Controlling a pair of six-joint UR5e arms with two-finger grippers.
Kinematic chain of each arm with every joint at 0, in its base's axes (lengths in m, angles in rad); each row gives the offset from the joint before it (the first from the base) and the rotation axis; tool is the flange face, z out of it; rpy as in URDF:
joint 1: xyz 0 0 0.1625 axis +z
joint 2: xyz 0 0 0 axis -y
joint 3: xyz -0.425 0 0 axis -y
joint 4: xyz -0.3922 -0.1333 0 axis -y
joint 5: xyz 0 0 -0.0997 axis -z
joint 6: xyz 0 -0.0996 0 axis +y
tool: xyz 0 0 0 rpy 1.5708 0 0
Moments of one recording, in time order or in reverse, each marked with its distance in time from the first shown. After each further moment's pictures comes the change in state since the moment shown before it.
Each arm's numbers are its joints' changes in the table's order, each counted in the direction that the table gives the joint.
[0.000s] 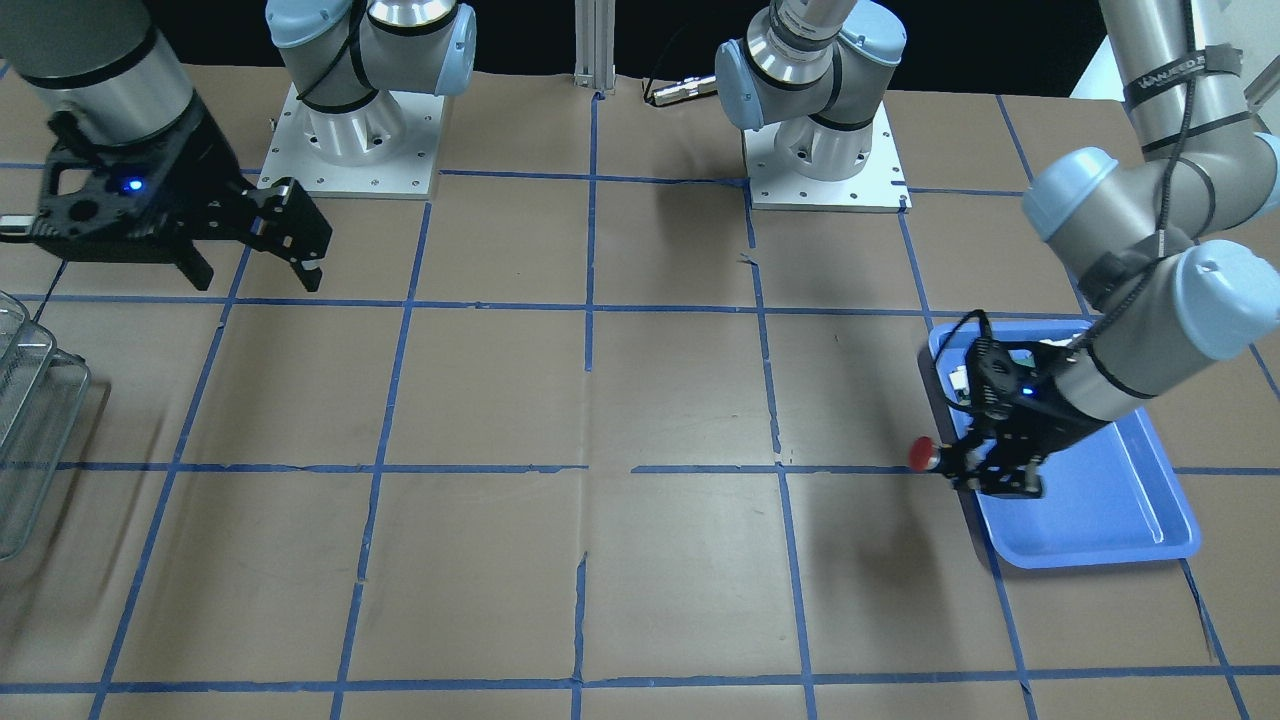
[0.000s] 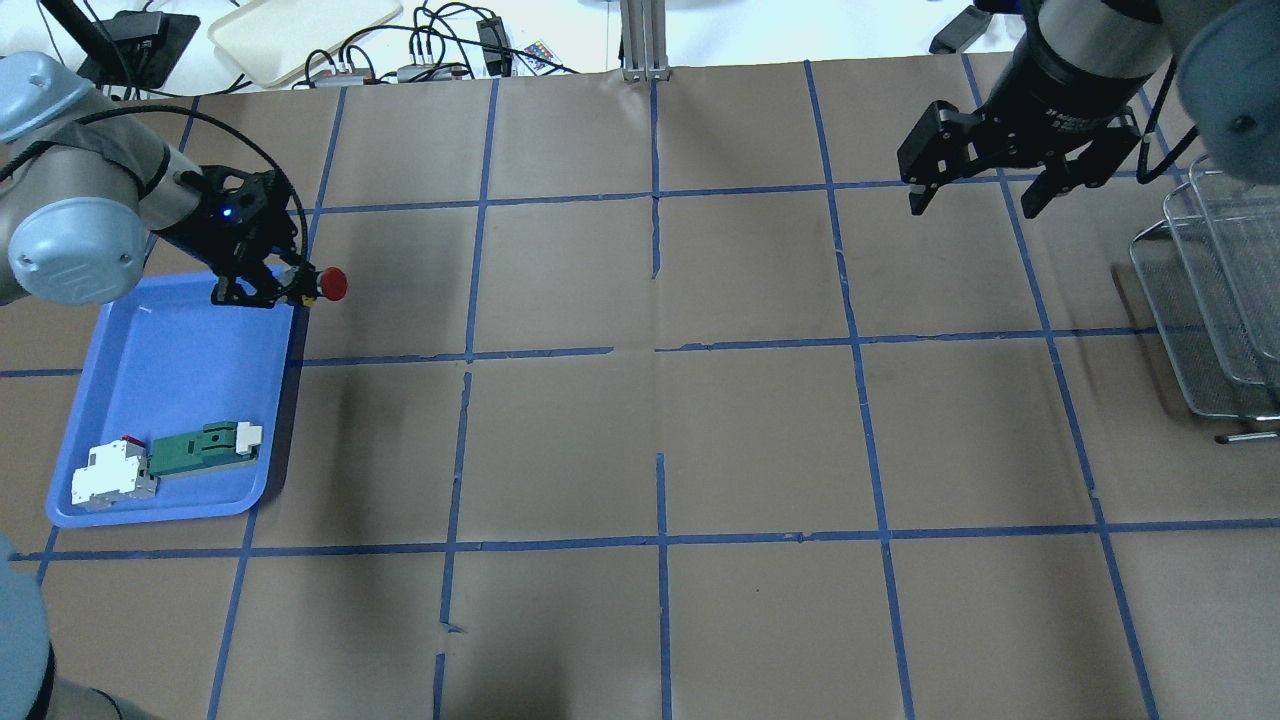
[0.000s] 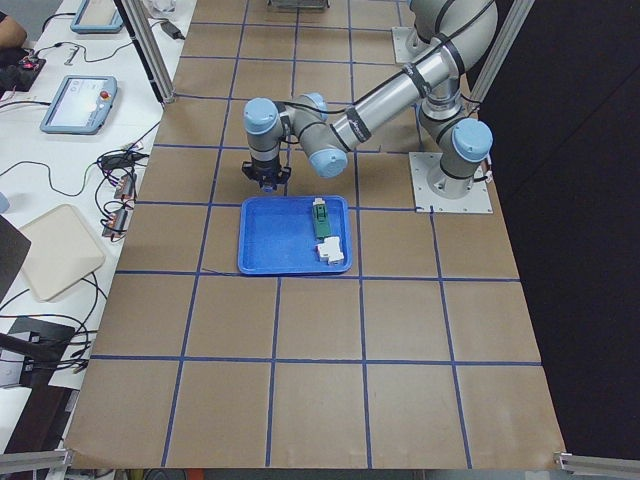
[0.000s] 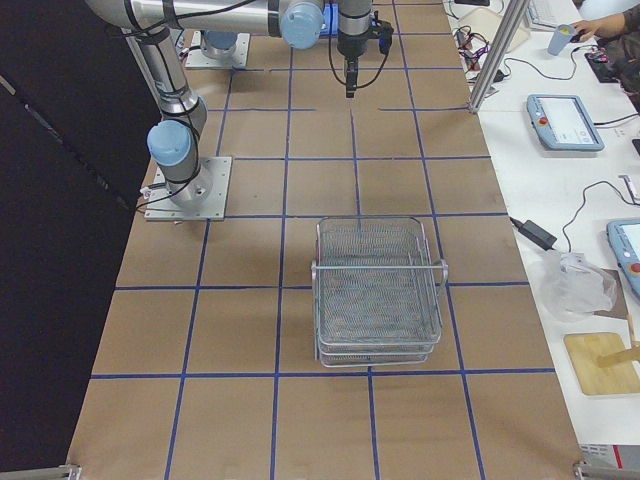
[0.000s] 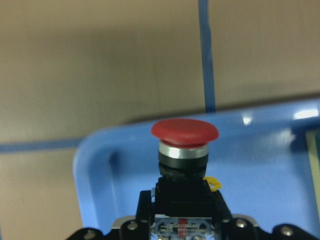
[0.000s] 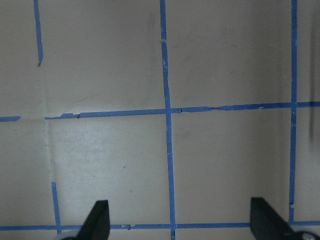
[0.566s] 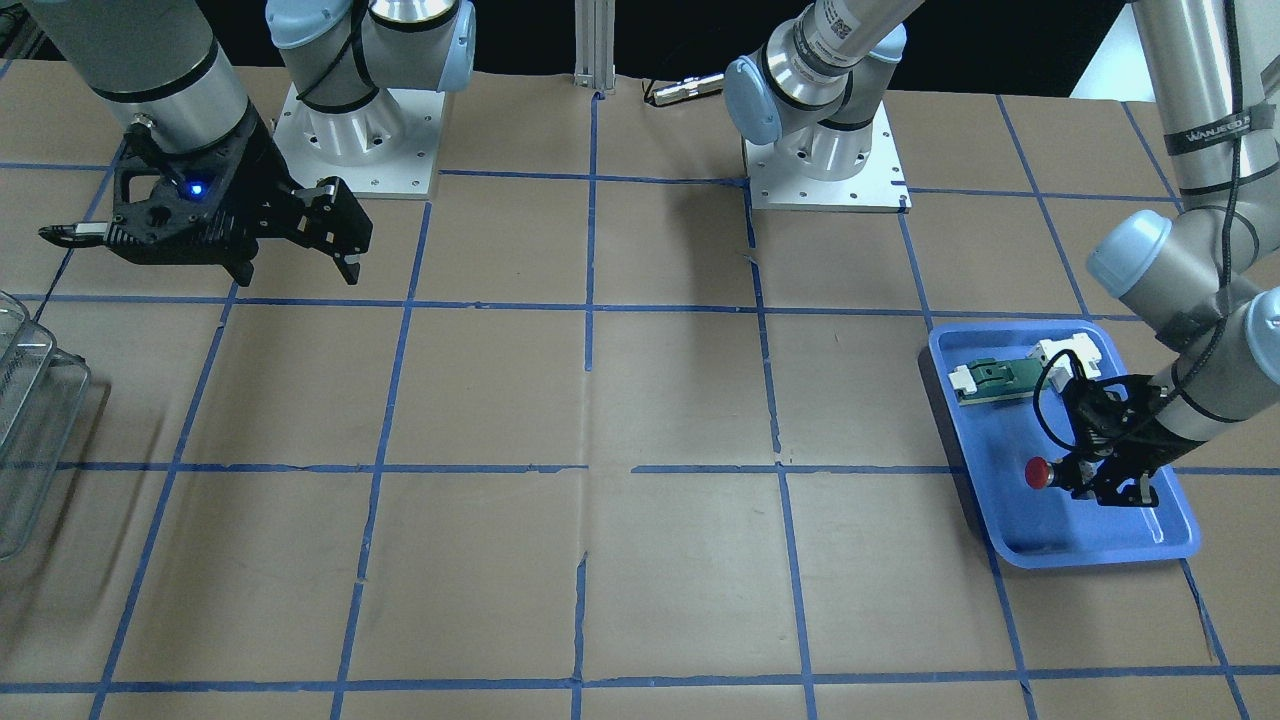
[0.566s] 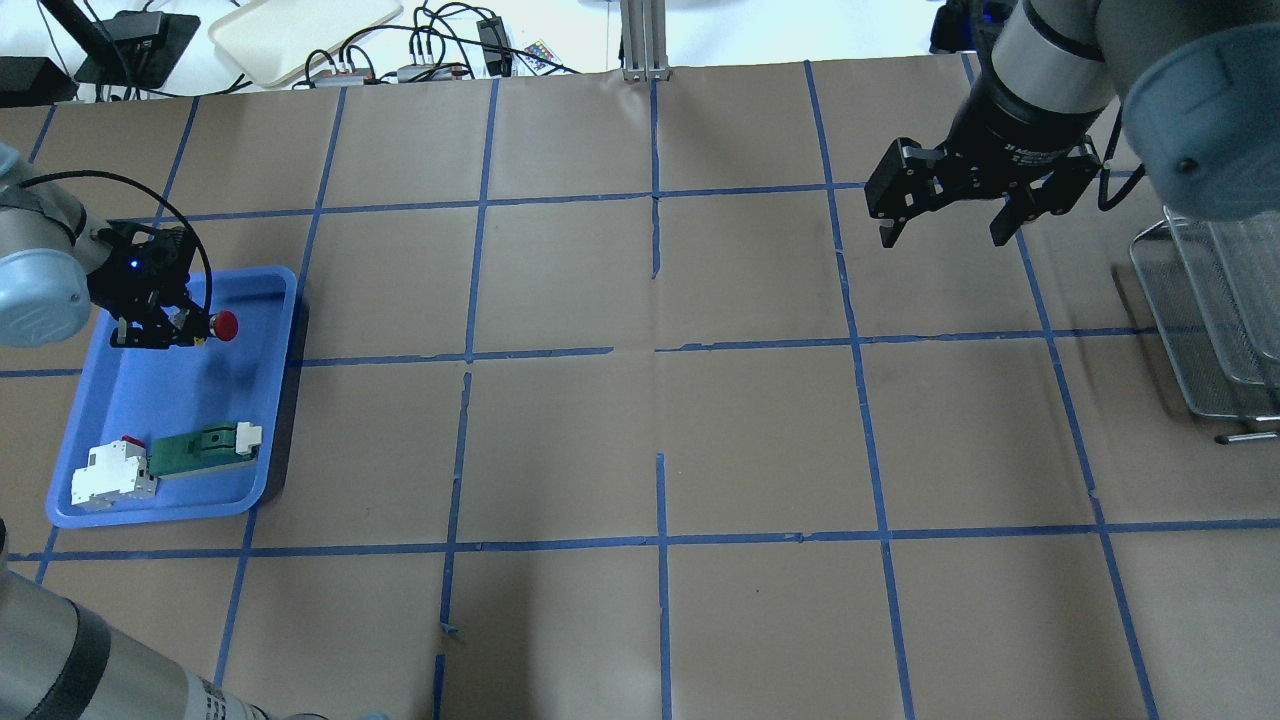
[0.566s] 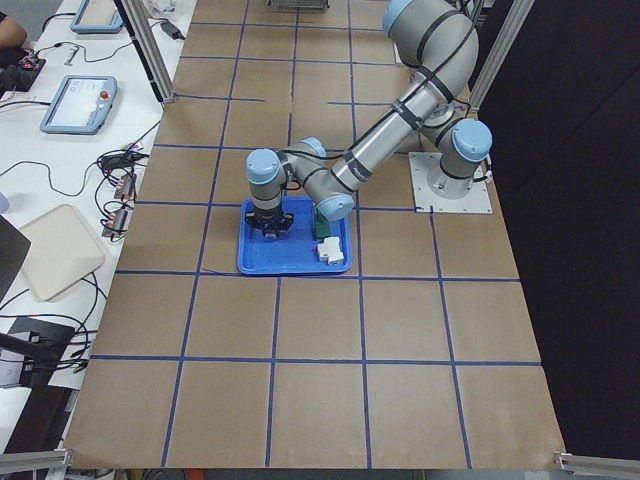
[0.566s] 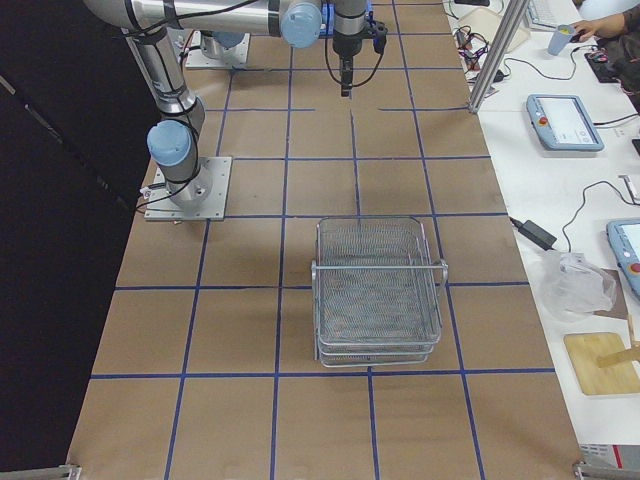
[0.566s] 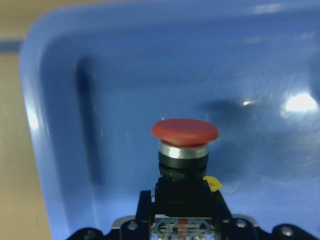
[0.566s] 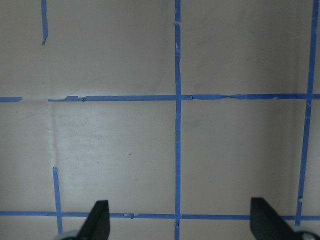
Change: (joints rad) left arm 0.208 -0.119 -0.004 0.178 0.217 -0.075; right arm 0.058 -0.007 0.048 -0.001 -0.028 -0.004
